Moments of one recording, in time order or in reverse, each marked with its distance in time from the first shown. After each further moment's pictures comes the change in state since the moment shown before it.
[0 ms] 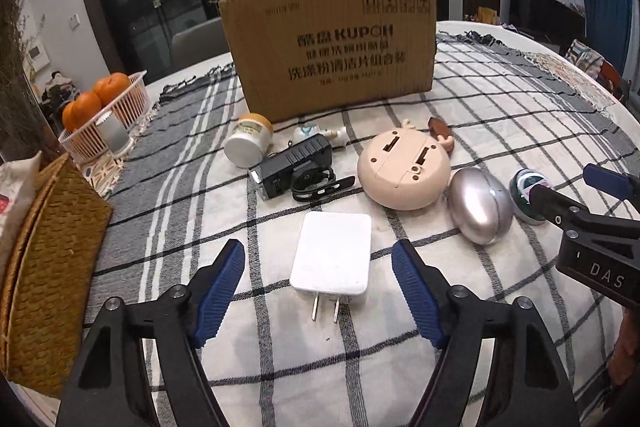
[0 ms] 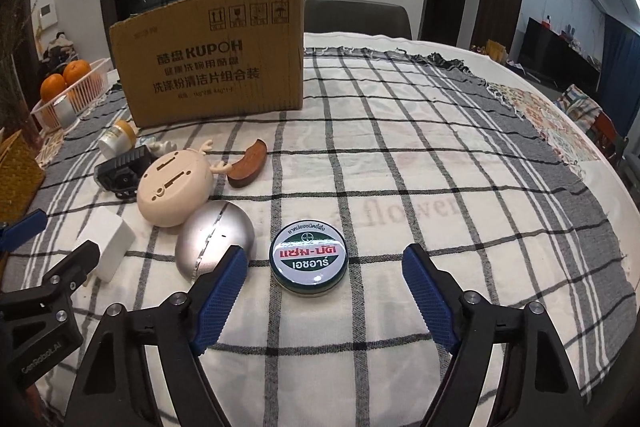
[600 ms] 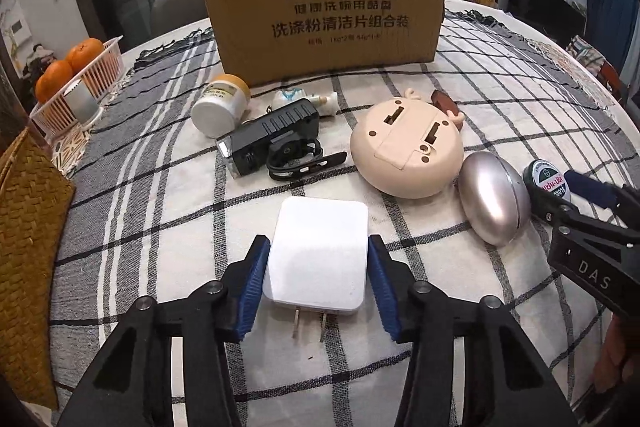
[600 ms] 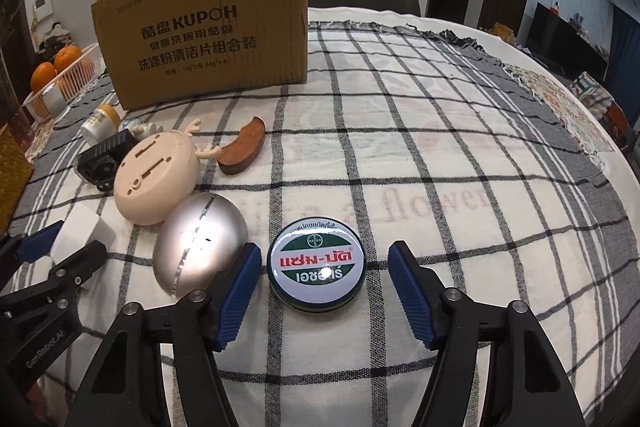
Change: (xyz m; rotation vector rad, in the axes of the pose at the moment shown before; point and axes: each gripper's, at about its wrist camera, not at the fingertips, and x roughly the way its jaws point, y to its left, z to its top) left arm 0.035 -0.002 0.002 -0.032 0.107 -0.072; right arm 0.034 0.003 0.004 0.006 0.080 0.017
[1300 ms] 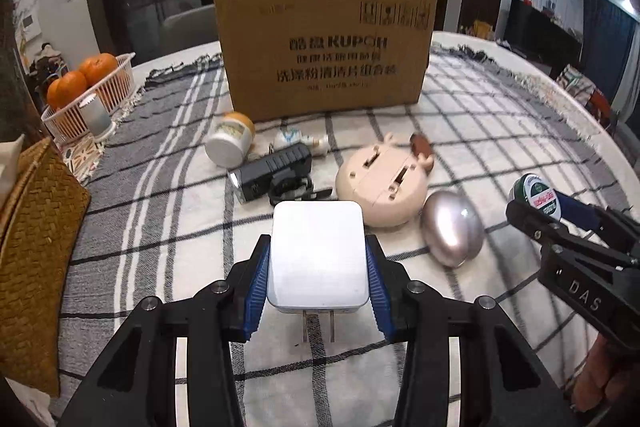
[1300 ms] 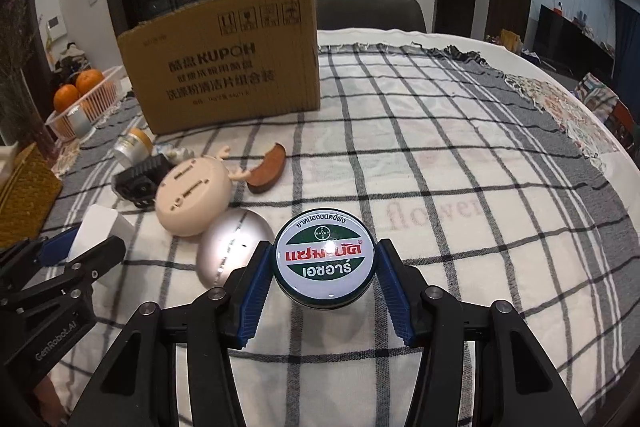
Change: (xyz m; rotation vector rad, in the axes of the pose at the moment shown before) left arm -0.046 0.001 0.006 -0.054 -0.101 -0.033; right arm -0.036 -0.003 0.001 0.022 -0.085 0.072
